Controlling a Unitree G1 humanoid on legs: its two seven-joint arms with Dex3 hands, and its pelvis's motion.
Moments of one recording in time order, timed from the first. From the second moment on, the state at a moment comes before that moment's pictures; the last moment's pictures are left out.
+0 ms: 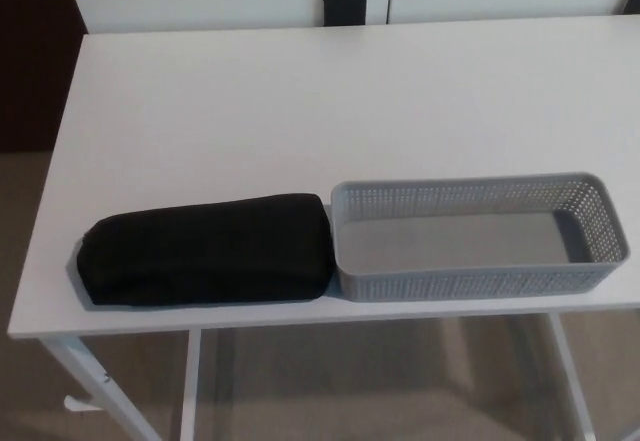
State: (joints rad) left_arm 0.45 0.37 0.32 0.56 -0.25 -0.09 -0.40; right_arm 0.07 -0.41 0.12 0.85 -0.16 -0.22 0.20
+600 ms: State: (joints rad) left_arm 0.51 0.34 0.52 -0.19 -0.30 -0.08 -0.32; right_arm 0.06 -0.40 0.12 0.82 -0.16 -0.22 0.21
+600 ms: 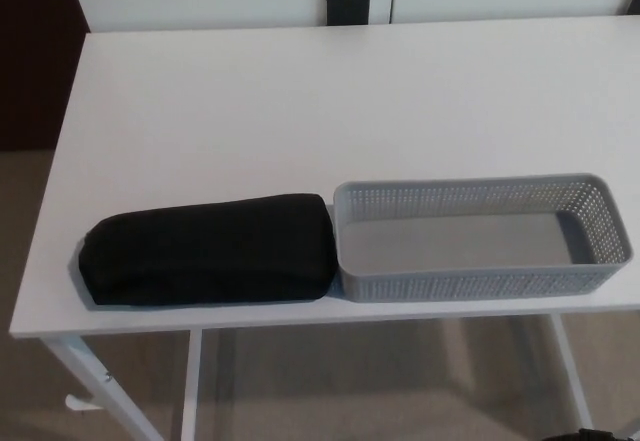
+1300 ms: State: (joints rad) left_arm -0.16 0.66 0.07 -0.56 -0.06 0.12 -0.34; right_arm 0.06 -0.40 0.13 0.81 -0.16 -0.21 0.21
